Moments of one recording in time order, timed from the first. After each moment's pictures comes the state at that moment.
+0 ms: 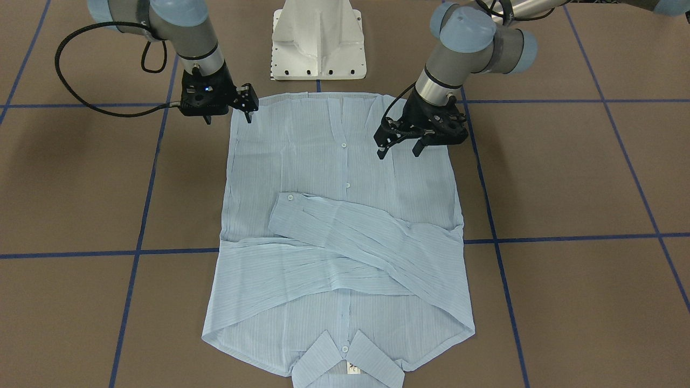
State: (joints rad) left arm -0.55 -1.93 -1.84 -1.98 -1.82 -1.51; right arm 0.39 -1.28 2.04 -1.56 1.82 1.30
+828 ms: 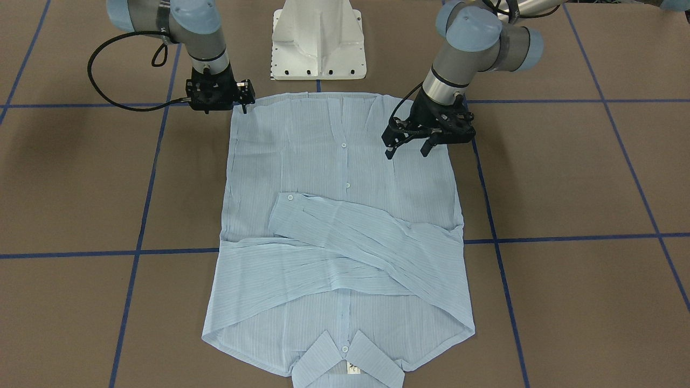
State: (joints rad) left arm -0.55 -1.92 -1.86 -1.97 -1.81 -1.50; right arm 0.29 -1.35 2.01 -1.56 1.80 1.32
